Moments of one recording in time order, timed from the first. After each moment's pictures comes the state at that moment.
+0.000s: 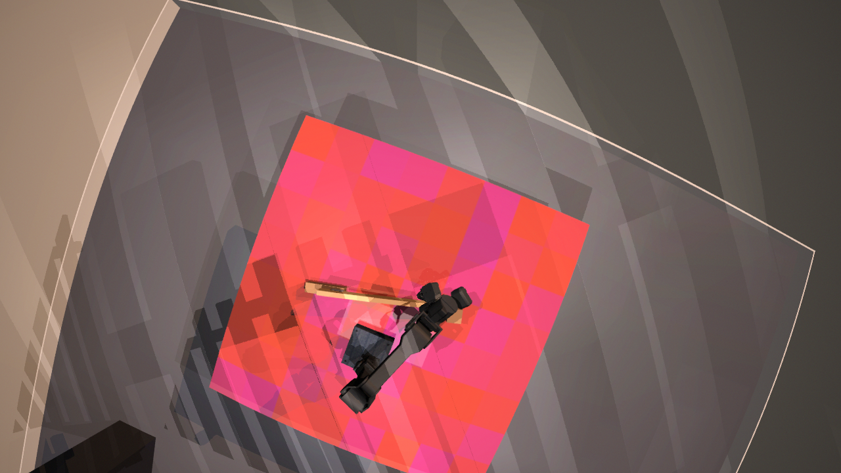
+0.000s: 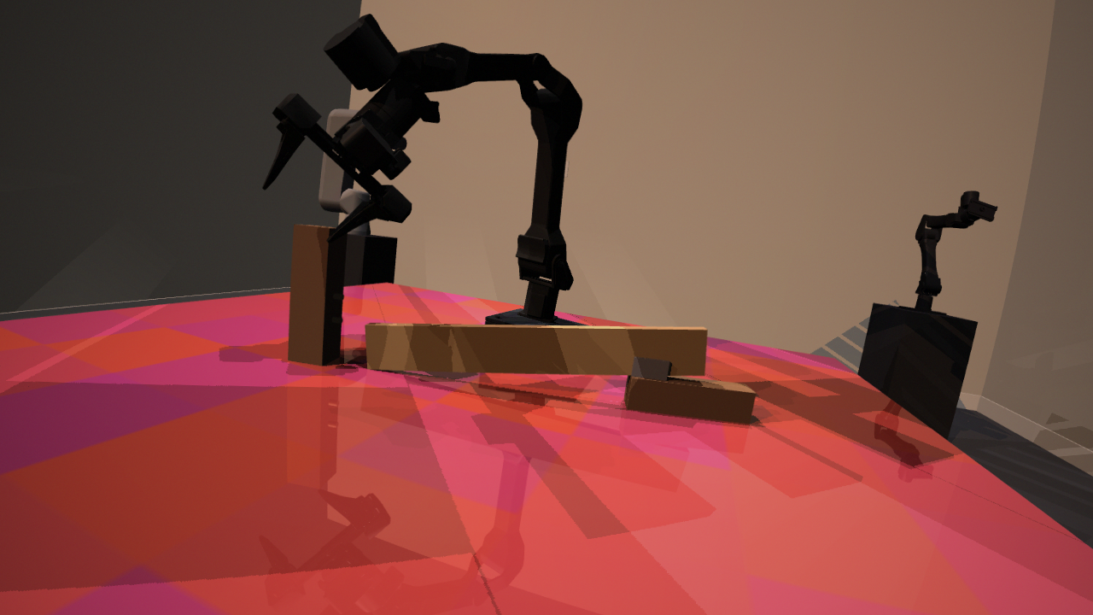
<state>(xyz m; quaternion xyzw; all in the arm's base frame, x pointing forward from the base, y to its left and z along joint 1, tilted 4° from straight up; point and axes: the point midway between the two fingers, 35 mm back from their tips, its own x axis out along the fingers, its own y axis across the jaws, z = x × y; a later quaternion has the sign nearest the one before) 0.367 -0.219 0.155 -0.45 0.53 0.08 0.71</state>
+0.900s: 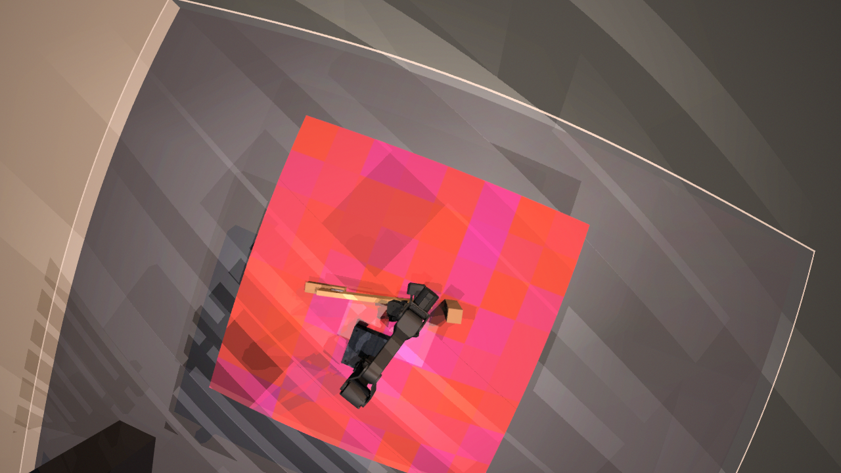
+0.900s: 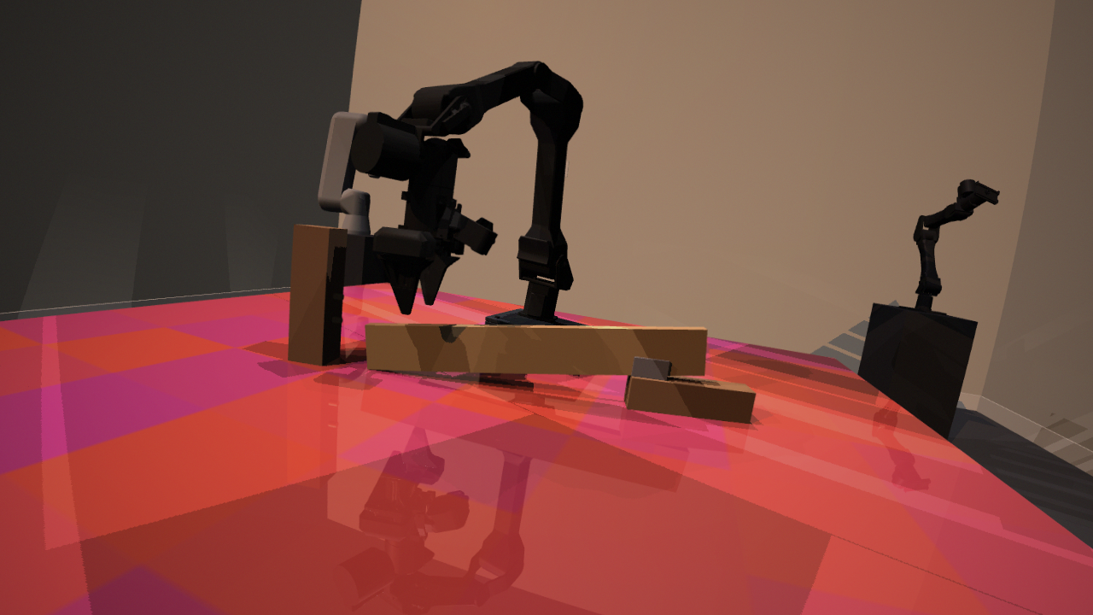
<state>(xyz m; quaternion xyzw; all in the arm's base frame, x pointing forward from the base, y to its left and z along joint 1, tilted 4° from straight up) 0.289 -0.107 0.064 -0.53 0.44 0.54 0.48</state>
